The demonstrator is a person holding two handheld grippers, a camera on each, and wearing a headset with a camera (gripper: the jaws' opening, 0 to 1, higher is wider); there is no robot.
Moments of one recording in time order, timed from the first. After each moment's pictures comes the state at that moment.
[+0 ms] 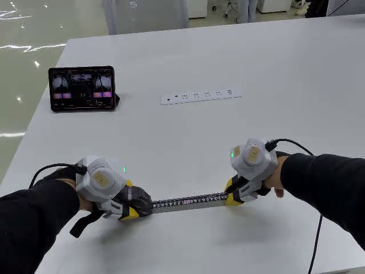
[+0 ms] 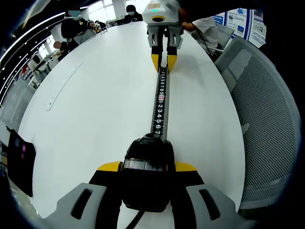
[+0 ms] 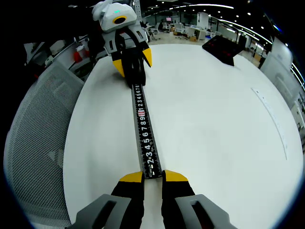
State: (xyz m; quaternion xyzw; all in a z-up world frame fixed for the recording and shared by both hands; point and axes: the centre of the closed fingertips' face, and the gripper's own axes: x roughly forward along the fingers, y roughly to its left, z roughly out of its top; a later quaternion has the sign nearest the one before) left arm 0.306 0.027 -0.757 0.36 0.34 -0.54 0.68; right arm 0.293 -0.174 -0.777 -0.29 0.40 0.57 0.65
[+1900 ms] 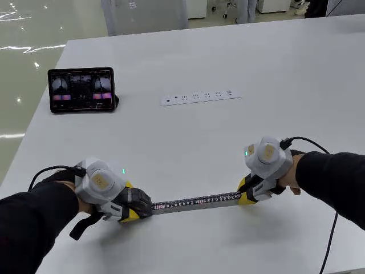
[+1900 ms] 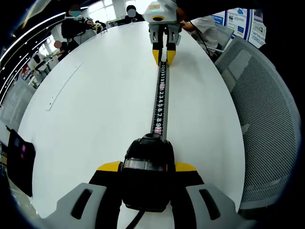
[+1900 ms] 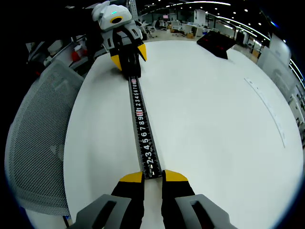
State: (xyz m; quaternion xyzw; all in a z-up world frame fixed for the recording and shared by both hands) left arm 0.306 0.027 -0.757 0.36 0.34 -0.54 0.68; right arm 0.295 -0.207 -0.779 -0.29 0.42 0.56 0.66
